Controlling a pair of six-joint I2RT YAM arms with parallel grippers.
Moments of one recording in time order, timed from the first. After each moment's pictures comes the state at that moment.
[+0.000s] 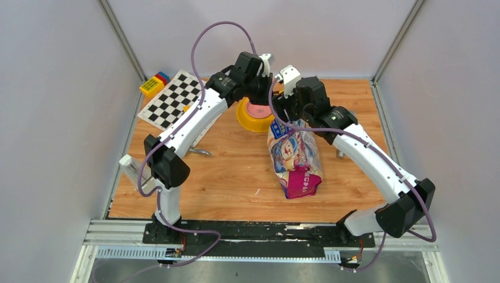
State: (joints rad) left arm -0.67 1.96 2.12 -0.82 0.21 -0.45; right arm 0.61 1.40 1.45 -0.54 0.14 -0.16
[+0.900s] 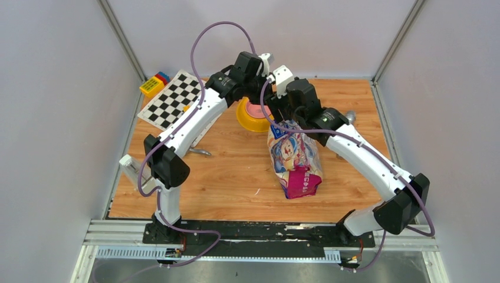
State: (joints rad) left arm -0.67 1.96 2.12 -0.82 0.21 -0.46; right arm 0.67 1.43 1.46 -0.48 0.27 -0.16
